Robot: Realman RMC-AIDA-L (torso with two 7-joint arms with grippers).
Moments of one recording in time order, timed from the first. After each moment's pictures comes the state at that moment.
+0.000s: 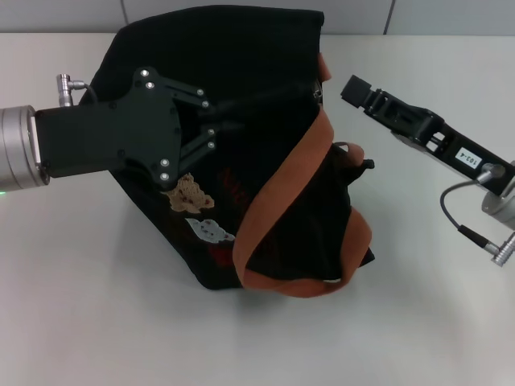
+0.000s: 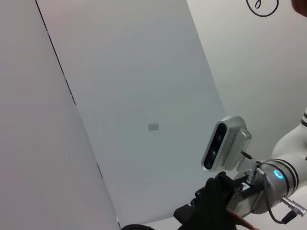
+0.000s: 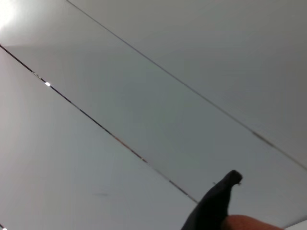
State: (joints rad) left arm -0.37 -2.07 1.02 0.95 1.56 1.68 -0.98; right arm 0.58 2.08 -0.43 -0.09 -1.72 -1.66 1.51
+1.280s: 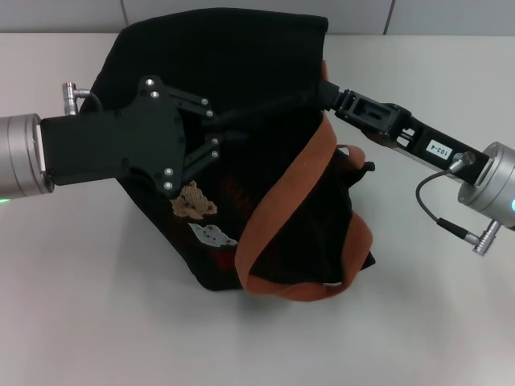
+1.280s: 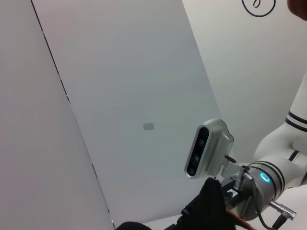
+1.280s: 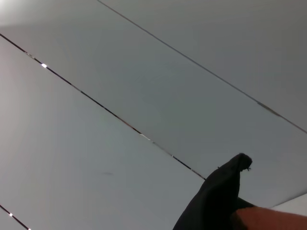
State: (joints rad) left arm -0.37 -2.07 1.03 0.93 1.56 1.68 -0.97; right arm 0.64 2.09 -0.48 -0.09 -1.72 -1.61 1.58
